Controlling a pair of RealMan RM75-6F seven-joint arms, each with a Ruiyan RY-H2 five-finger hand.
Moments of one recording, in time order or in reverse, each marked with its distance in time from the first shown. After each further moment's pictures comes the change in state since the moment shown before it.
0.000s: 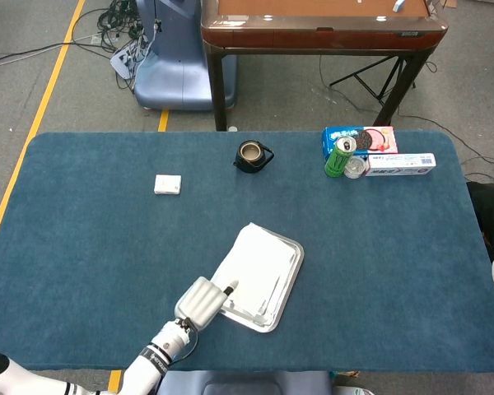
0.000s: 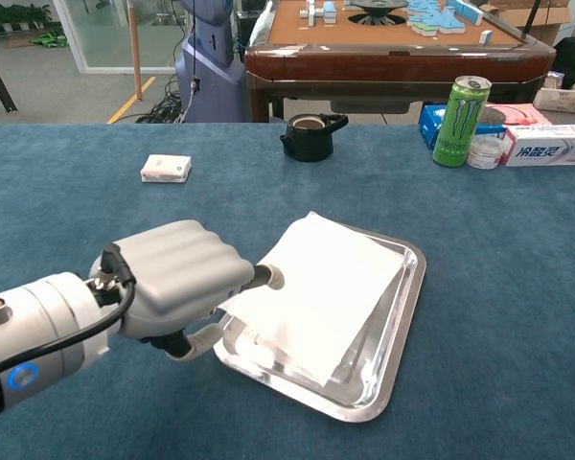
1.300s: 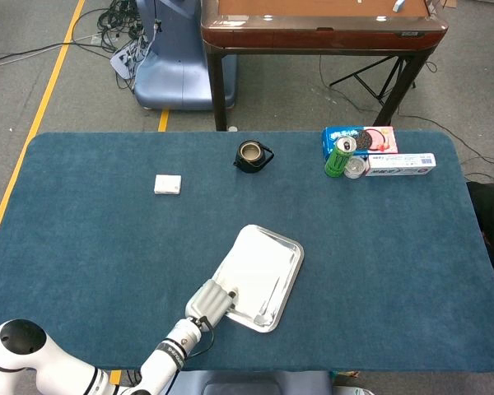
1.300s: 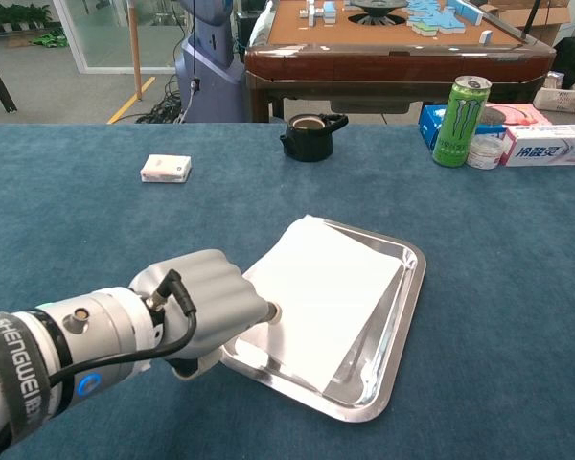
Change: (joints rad) left arm -0.246 -0.062 0.029 0.000 -0.377 0.093 0.178; right arm -0.008 0.006 0.006 0.005 0.007 0.006 0.024
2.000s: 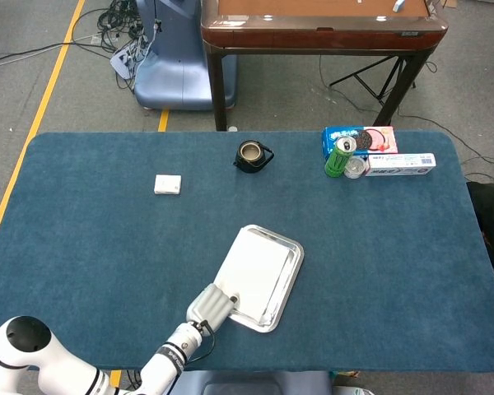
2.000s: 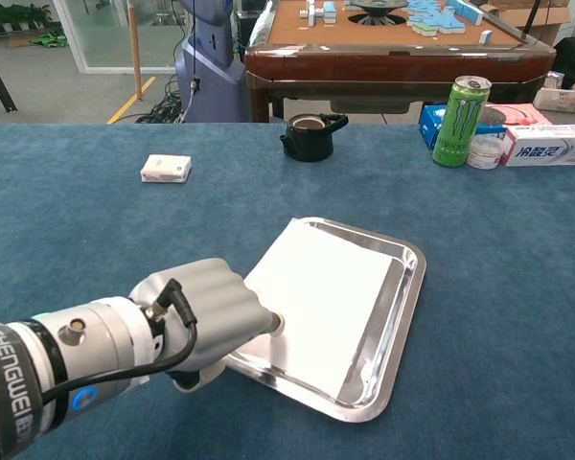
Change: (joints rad) left arm -0.035 -0.004 0.031 -0.024 -0.013 0.021 -0.040; right arm -0.014 0.018 -0.005 0.004 -0.012 0.020 0.039
